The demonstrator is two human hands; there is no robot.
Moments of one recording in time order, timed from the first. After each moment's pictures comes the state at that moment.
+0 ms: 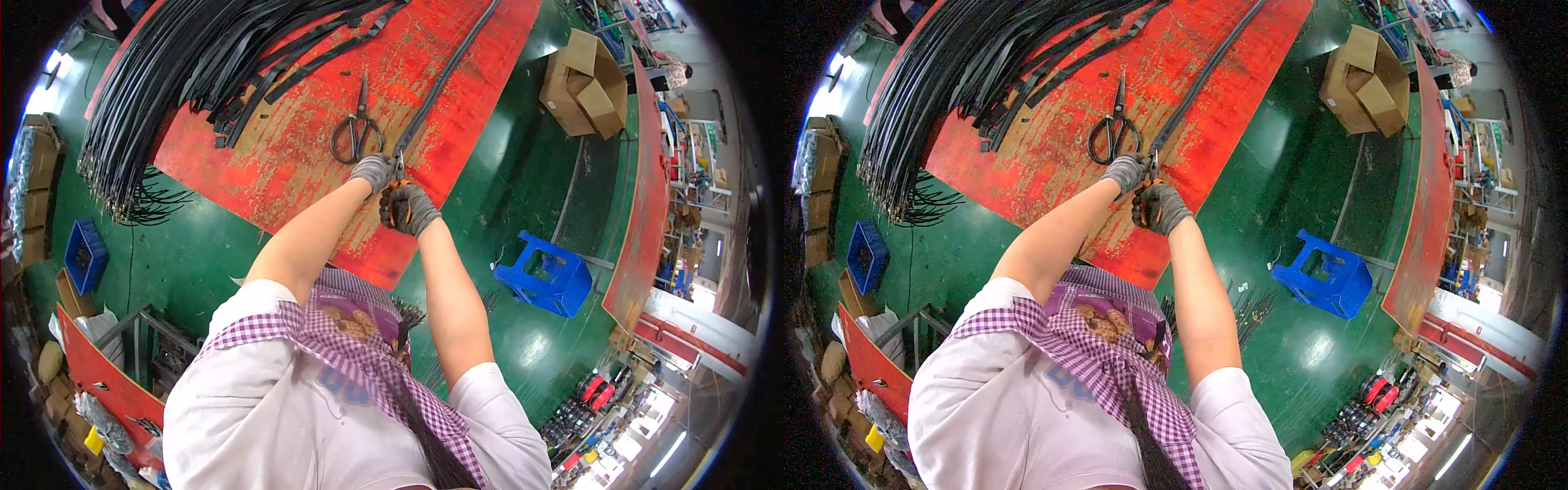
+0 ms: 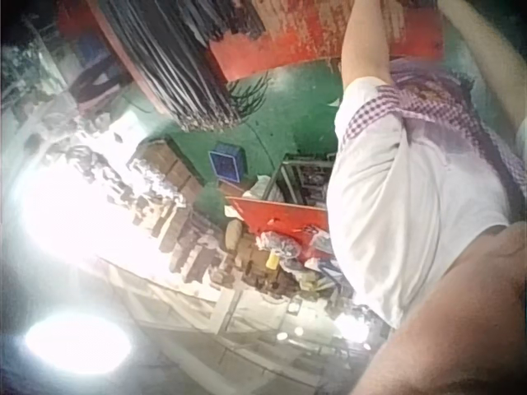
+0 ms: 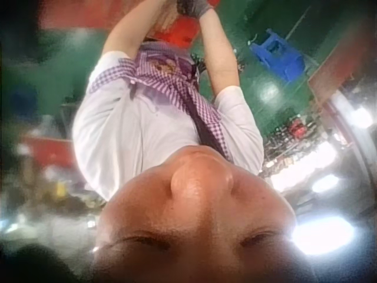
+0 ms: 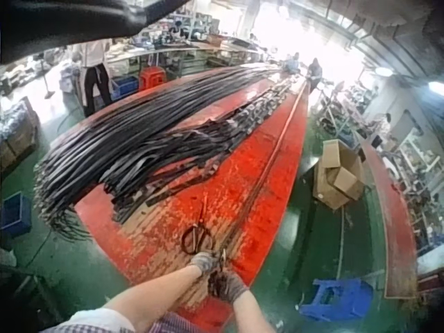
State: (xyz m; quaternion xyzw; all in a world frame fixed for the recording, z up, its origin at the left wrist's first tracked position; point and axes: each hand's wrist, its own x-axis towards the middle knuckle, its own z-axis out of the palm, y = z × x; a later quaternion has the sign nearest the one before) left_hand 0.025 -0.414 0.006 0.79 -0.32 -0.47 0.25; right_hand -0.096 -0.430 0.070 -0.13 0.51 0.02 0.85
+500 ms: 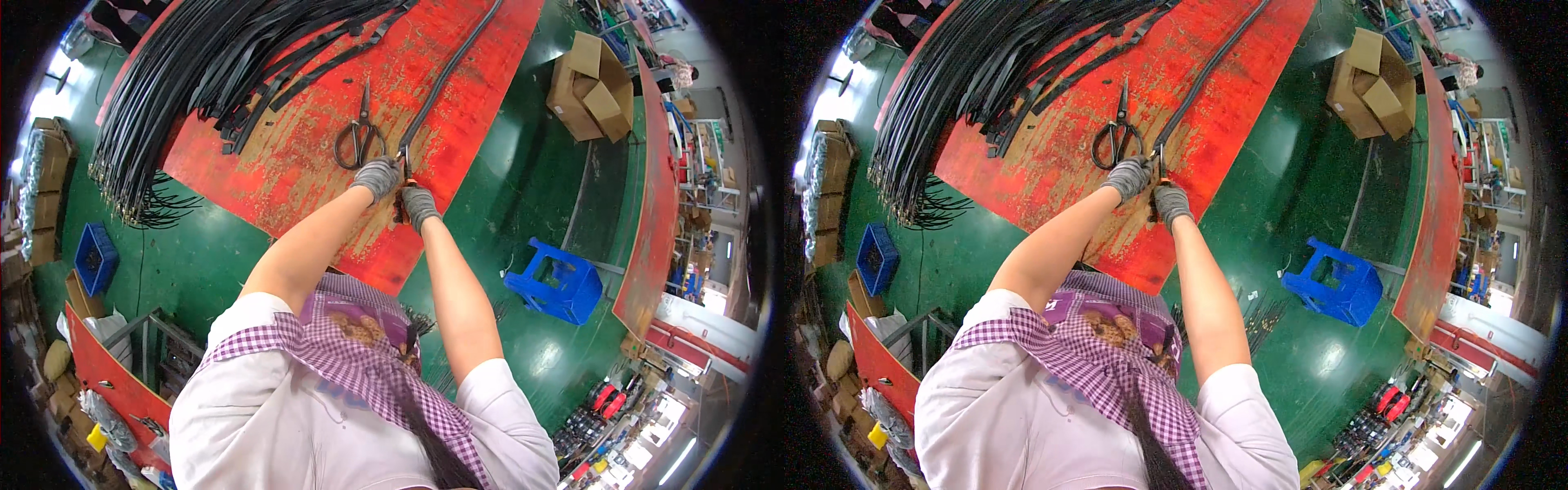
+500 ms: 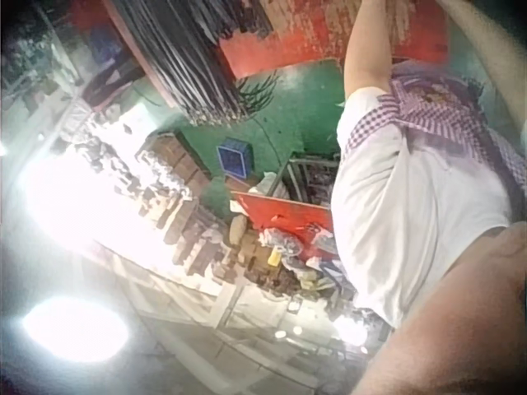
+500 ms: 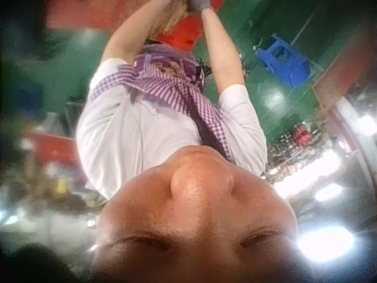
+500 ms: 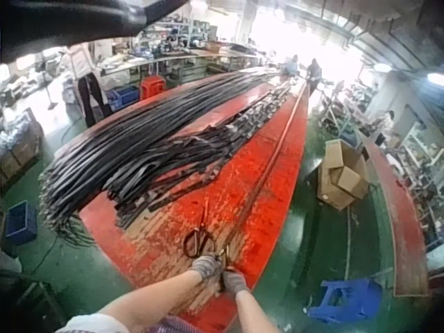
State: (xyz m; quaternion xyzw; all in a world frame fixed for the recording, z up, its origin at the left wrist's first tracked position) left_hand 0.018 -0.416 0.040 0.81 -0.36 -0.38 0.26; right_hand -0.103 -0.454 -0.005 -0.56 0.60 0.03 0.57
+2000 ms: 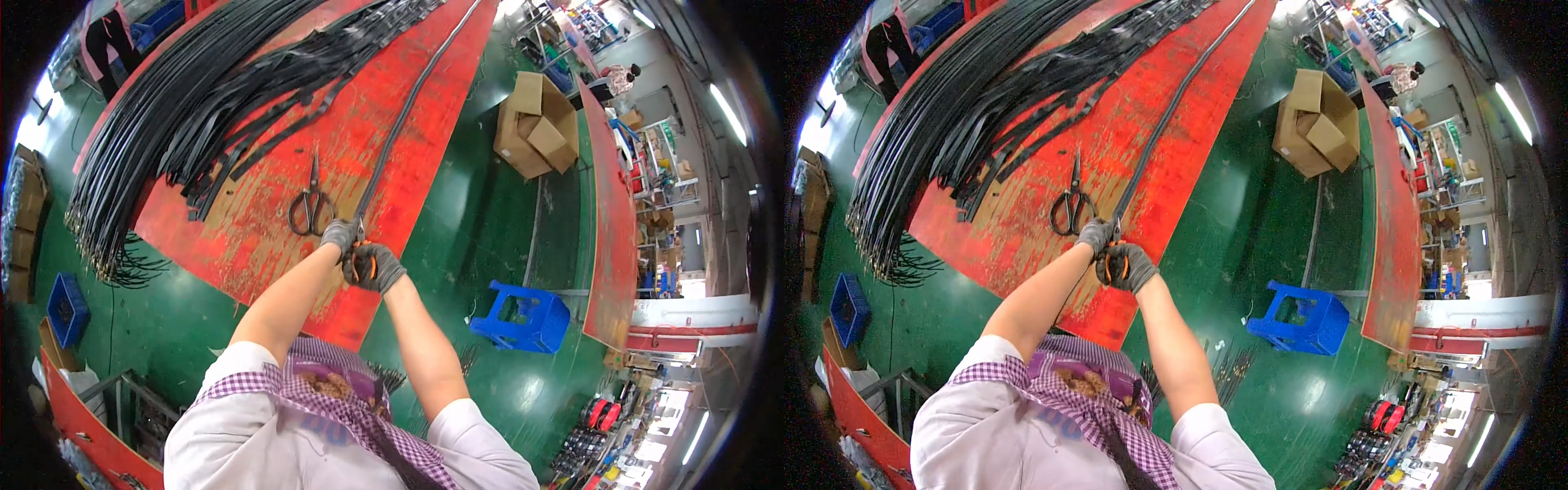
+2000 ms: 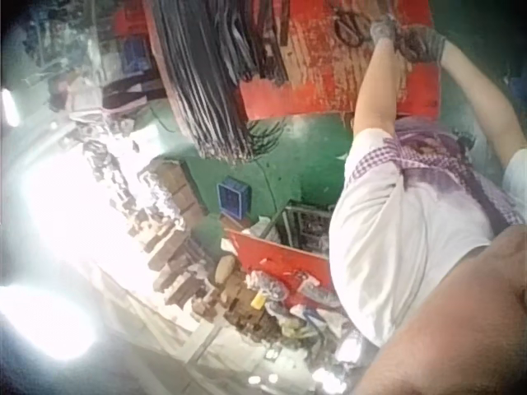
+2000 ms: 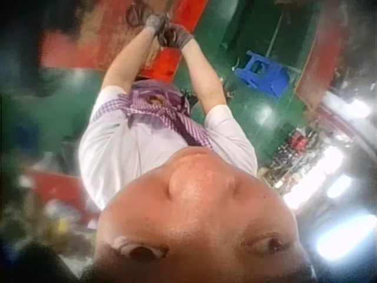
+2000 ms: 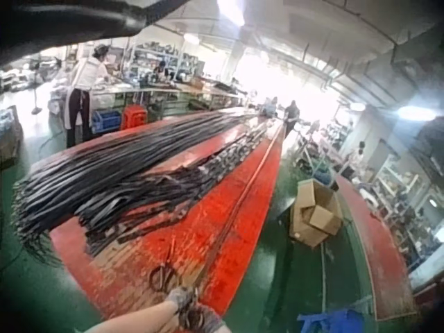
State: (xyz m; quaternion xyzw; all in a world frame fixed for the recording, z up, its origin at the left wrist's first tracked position) left_hand -0.001 -0.431 0.055 0.79 -0.19 -0.47 0.35; right_hand -0.121 -0.453 0.093 -0.05 0.35 -0.01 0.93
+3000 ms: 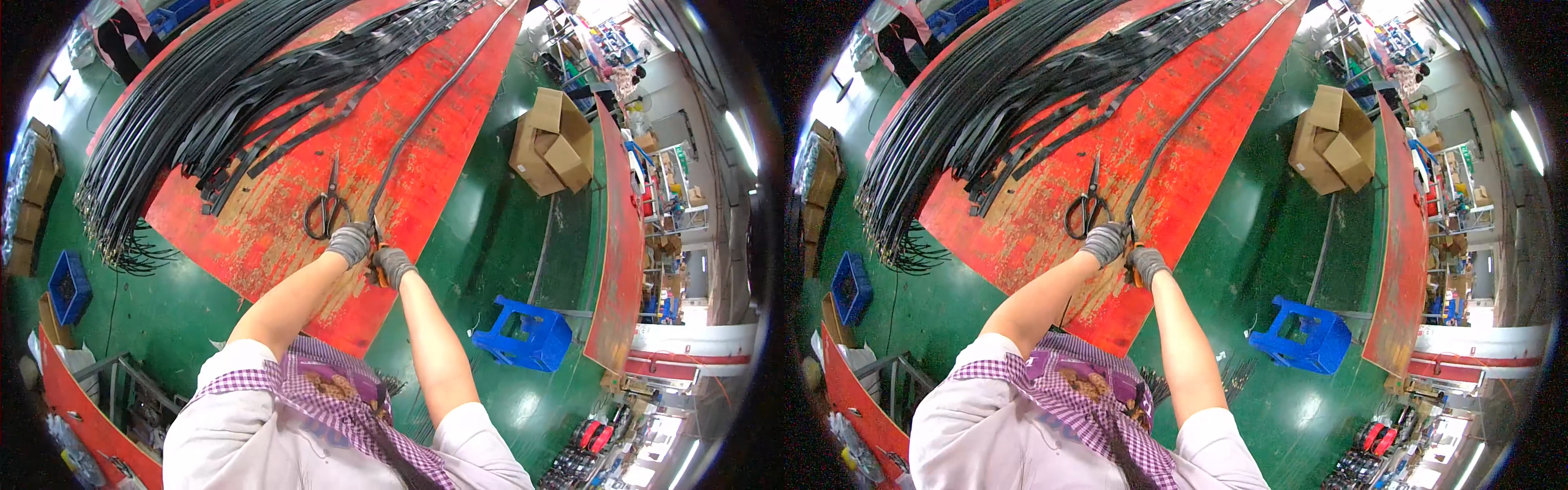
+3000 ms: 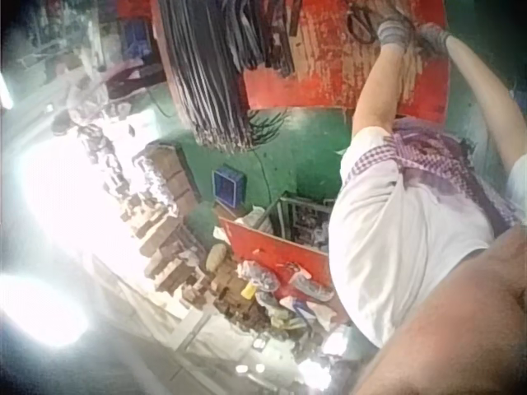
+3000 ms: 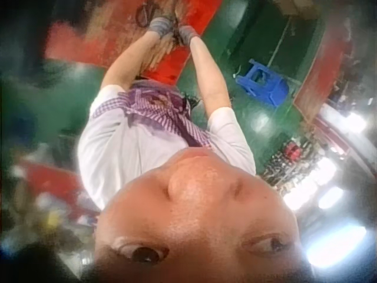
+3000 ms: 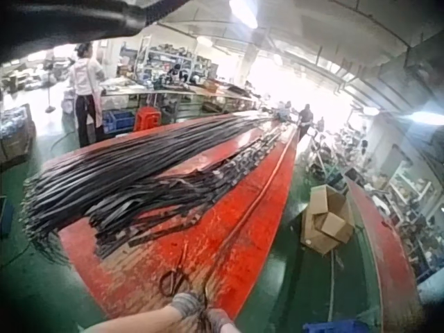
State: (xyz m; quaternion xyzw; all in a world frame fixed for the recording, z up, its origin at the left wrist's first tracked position) left_hand 0.013 -0.425 0.059 0.79 -0.51 -0.25 0.22; right_hand -0.100 -0.485 0.036 -0.43 0.64 0.13 0.62
